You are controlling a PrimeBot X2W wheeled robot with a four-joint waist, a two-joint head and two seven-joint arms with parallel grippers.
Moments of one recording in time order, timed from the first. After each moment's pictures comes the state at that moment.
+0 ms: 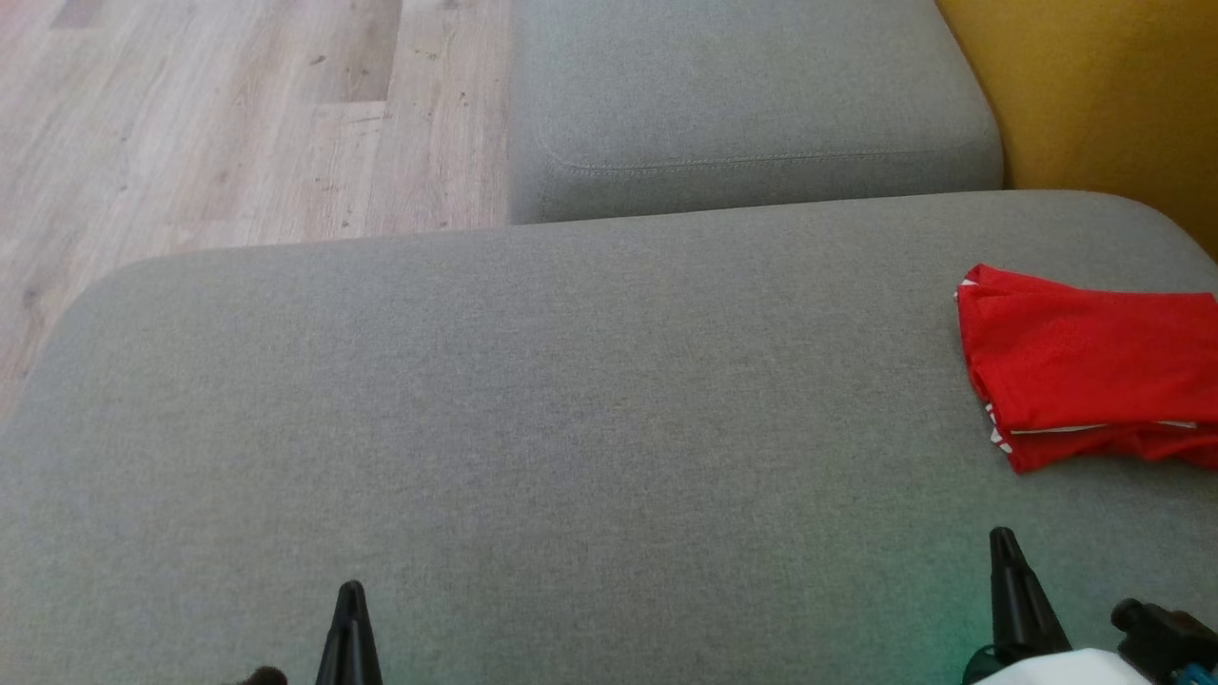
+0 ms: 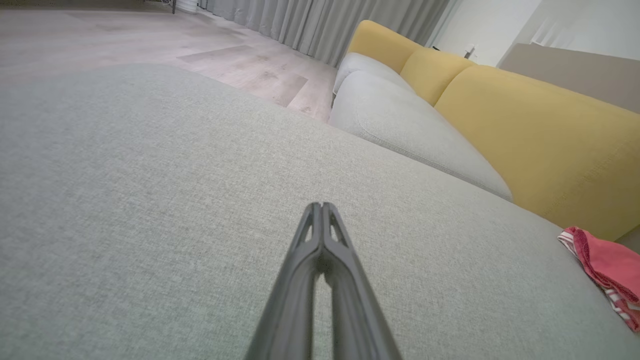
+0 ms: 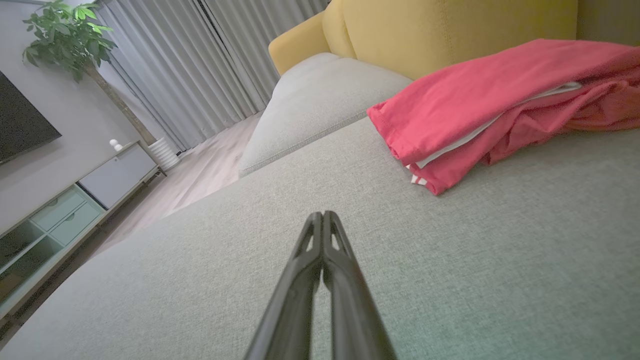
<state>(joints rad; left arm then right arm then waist) 0.21 0.06 -0.23 0.19 -0.53 0.10 -0.19 0.19 -0.06 0.02 0.26 0.46 0.12 -0.18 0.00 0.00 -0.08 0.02</state>
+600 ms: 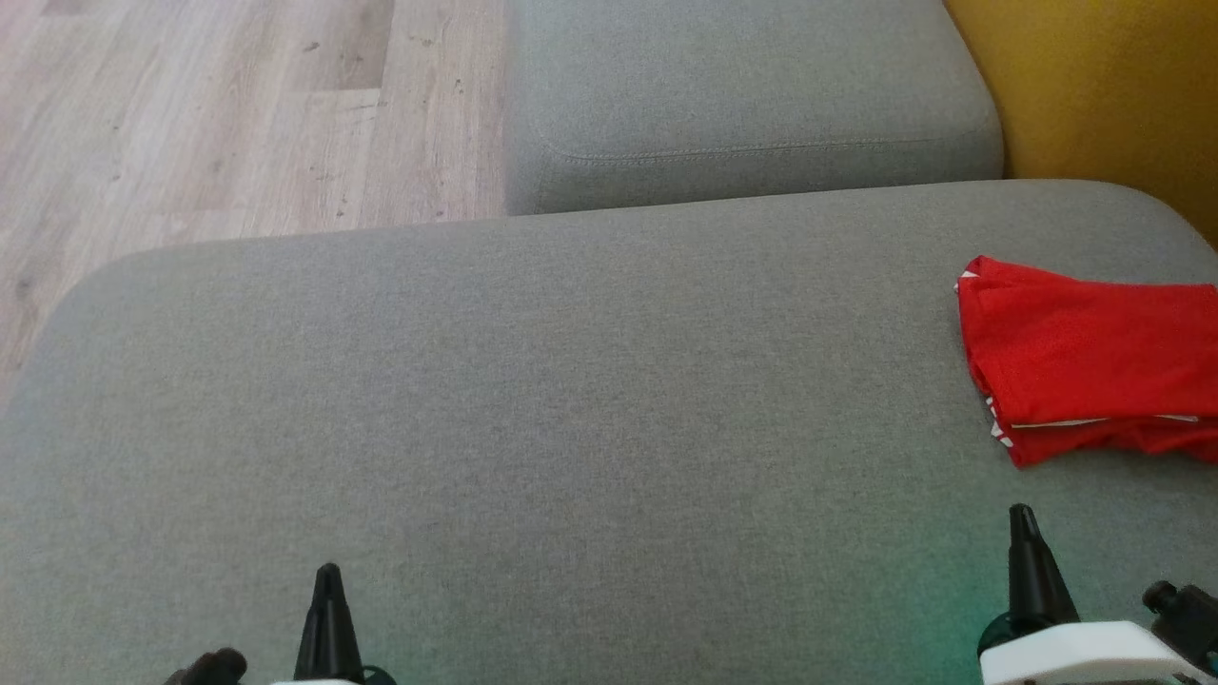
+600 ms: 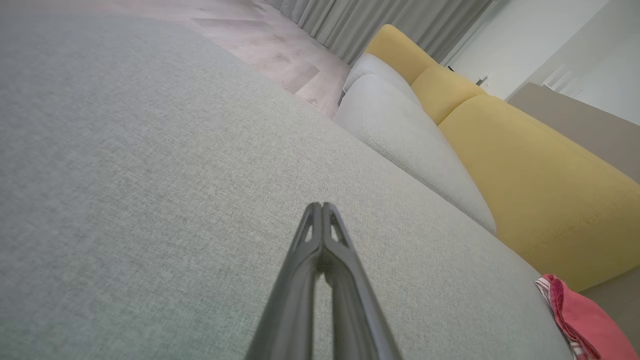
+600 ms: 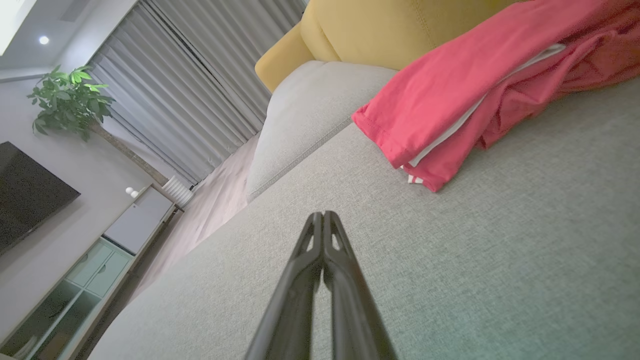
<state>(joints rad) 0.16 0.07 -0.19 0.20 -0.75 0.06 -0.15 0.14 -0.06 0.00 0.26 0.69 0.12 -0.13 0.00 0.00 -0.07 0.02</state>
